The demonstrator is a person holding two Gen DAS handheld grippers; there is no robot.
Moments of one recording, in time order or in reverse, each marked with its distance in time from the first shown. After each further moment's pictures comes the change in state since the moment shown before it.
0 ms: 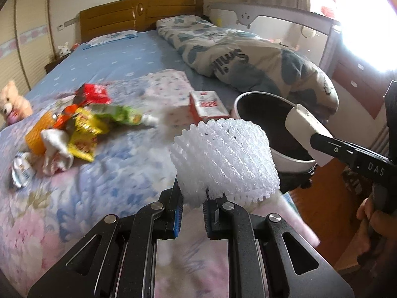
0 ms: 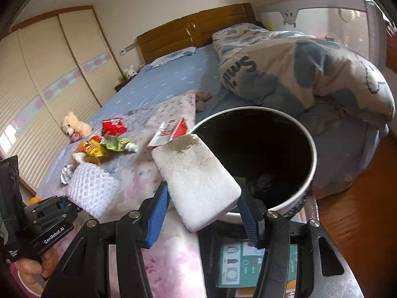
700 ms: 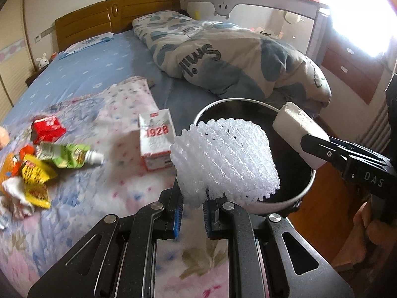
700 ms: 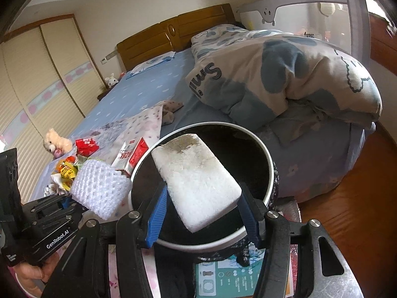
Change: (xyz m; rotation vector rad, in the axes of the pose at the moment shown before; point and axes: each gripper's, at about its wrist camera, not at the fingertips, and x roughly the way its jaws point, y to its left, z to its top) left arm 0.051 -0.060 0.050 0.095 0.041 -0.050; right arm 0.006 -0.055 0.028 0.060 -0.012 -0.072
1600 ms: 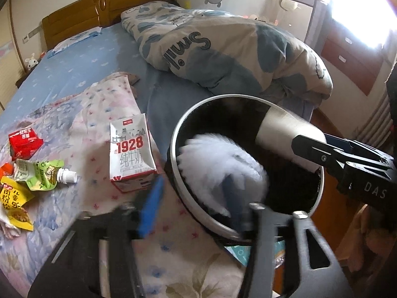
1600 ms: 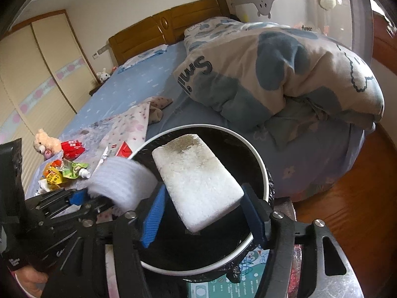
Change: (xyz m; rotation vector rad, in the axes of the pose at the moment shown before) left arm 0.039 -0.017 0.021 0.032 0.057 -0.026; right arm 0.028 -0.013 0.020 0.014 0.056 -0.035
